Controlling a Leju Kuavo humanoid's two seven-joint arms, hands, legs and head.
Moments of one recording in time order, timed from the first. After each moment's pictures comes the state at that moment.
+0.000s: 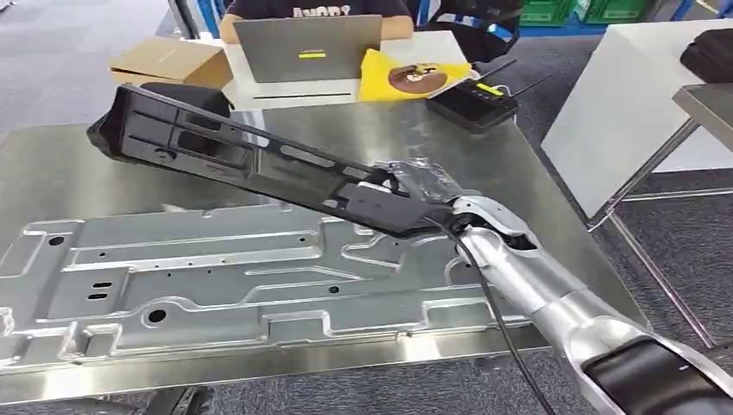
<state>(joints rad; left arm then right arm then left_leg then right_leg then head) -0.17 -0.14 1.04 -0.21 -1.13 -0.11 -0.36 -0.79 -0.06 0.65 -0.99 0.61 0.11 -0.08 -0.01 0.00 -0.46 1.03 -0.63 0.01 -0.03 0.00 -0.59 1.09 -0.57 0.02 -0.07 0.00</state>
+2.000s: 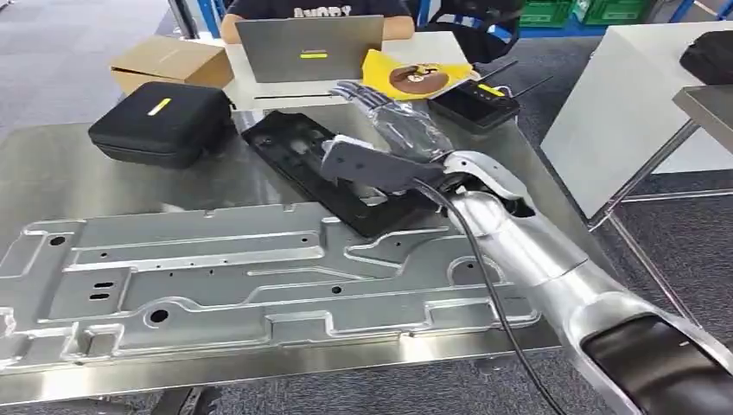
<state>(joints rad) -0.17 -0.16 1.01 -0.21 -1.08 -0.10 -0.35 -0.93 -0.03 0.65 -1.17 0.55 0.09 -0.07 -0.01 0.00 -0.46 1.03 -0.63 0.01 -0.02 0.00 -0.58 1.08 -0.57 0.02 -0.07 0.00</state>
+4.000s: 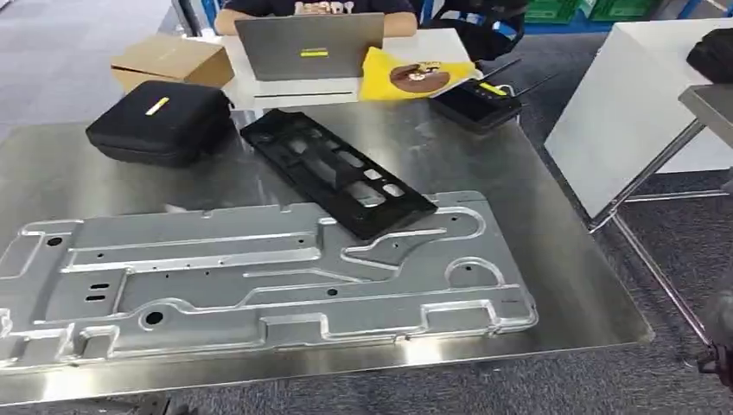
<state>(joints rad) -0.08 -0.15 1.08 -0.21 -0.95 -0.08 -0.43 0.12 -0.37 -0.13 -2.16 0.20 -0.02 -0.41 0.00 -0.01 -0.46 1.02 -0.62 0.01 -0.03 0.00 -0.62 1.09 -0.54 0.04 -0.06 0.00</state>
